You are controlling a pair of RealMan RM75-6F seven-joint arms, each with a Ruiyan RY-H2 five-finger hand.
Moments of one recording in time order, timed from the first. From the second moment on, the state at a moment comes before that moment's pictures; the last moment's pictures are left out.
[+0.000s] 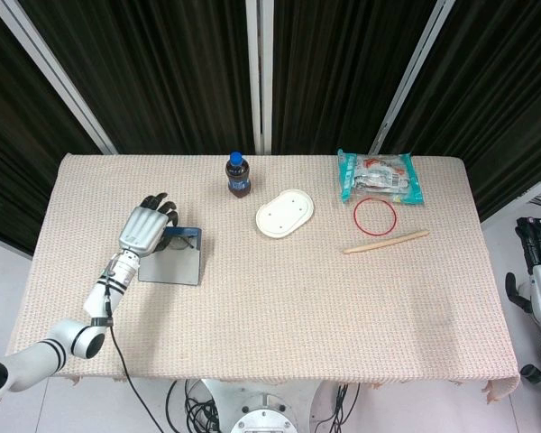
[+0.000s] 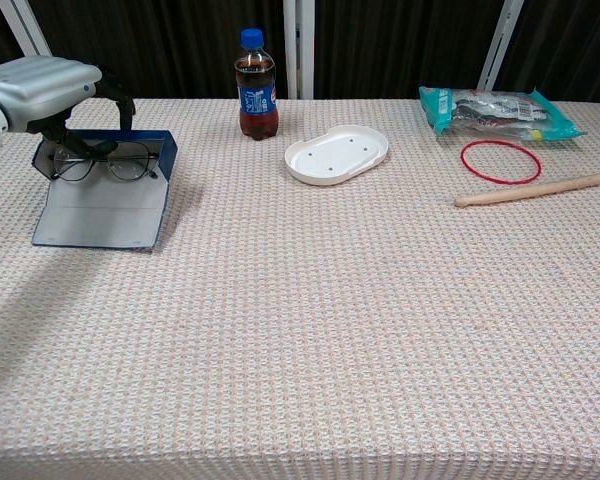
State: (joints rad) left arm -0.75 -1.63 -0.12 -0.97 1.34 1.01 0.05; right arm 0.14 -1.09 0.15 -1.50 -1.33 1.38 0.04
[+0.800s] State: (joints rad) left arm -0.73 -1.71 -0.12 -0.83 1.39 1.07 0.03; right arm 0.14 -1.09 0.15 -1.50 -1.32 1.37 0.03
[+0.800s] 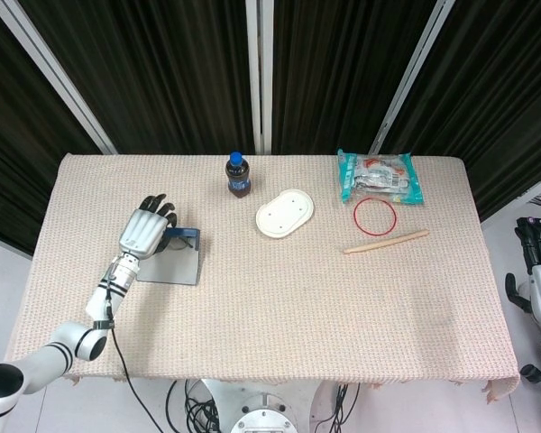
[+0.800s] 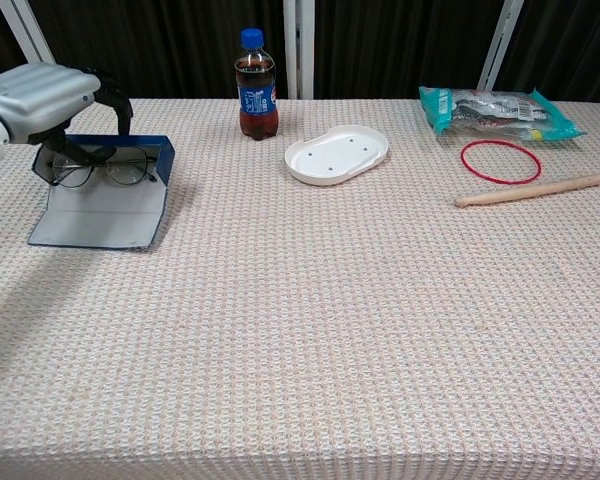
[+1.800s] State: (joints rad) left arm -0.68 -1.91 -0.09 -0.49 1.49 1.24 -0.09; right arm 0.15 -1.09 0.15 -1.50 -1.32 1.36 0.03
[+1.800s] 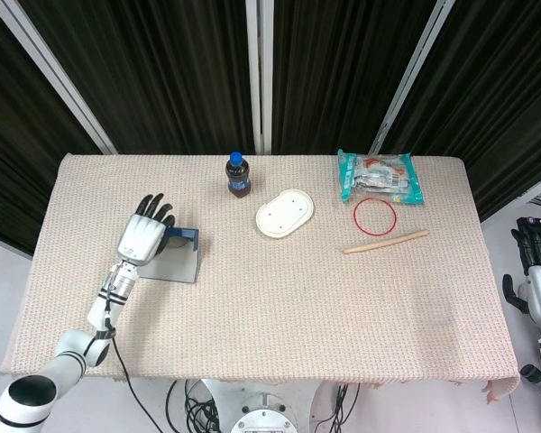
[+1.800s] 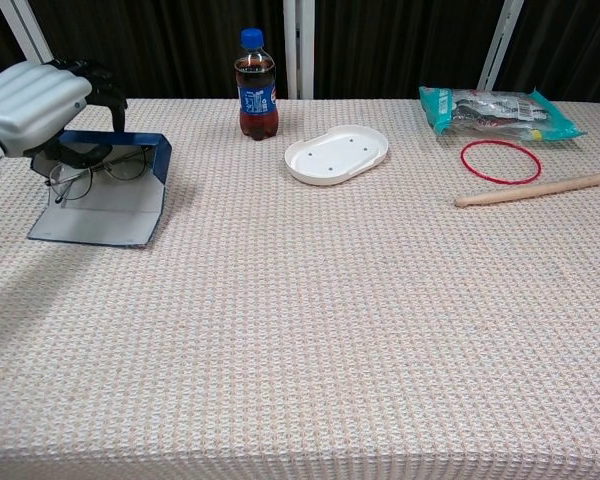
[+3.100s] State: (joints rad) left arm -0.69 -1.90 -0.08 -0.49 1.49 1.19 -0.10; right arm 0.15 -1.09 0.15 -1.50 -1.32 1.35 0.03
